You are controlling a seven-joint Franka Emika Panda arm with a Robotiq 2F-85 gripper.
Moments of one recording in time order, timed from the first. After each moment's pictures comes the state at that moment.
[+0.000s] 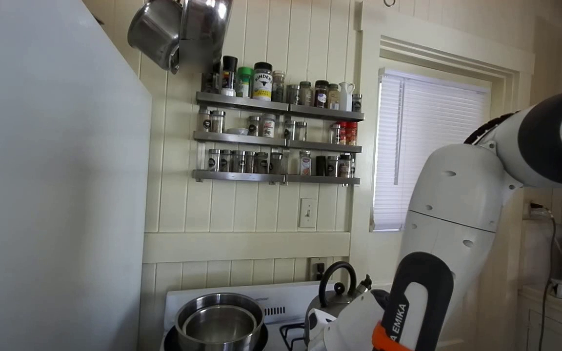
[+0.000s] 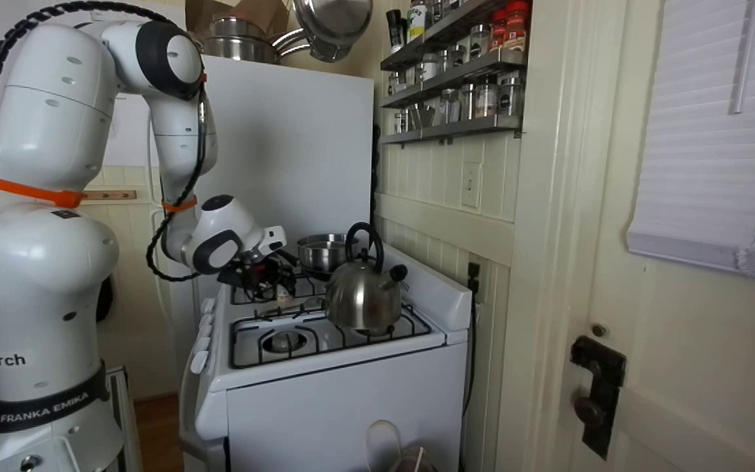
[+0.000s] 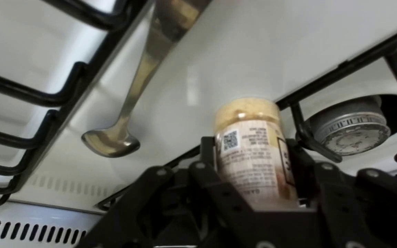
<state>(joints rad) 0.50 0.28 0.16 -2.67 0.36 3.64 -0.17</state>
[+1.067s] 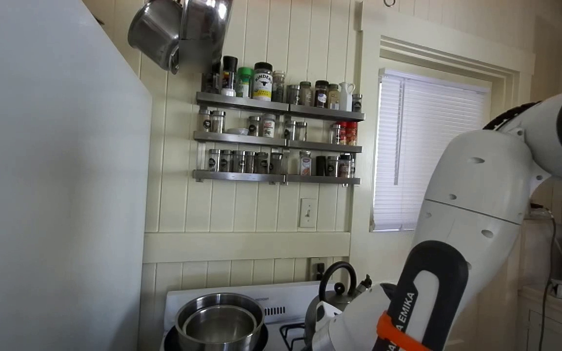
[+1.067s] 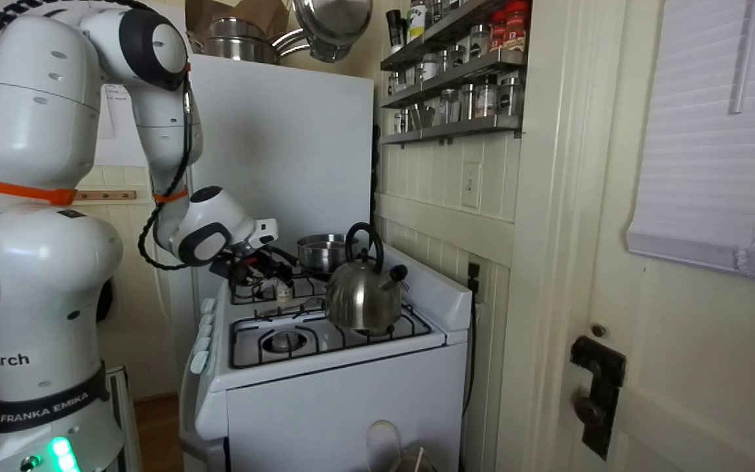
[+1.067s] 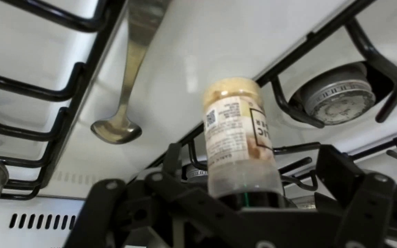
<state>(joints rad) 0.56 0.20 0.17 -2.70 0.52 3.63 -0.13</state>
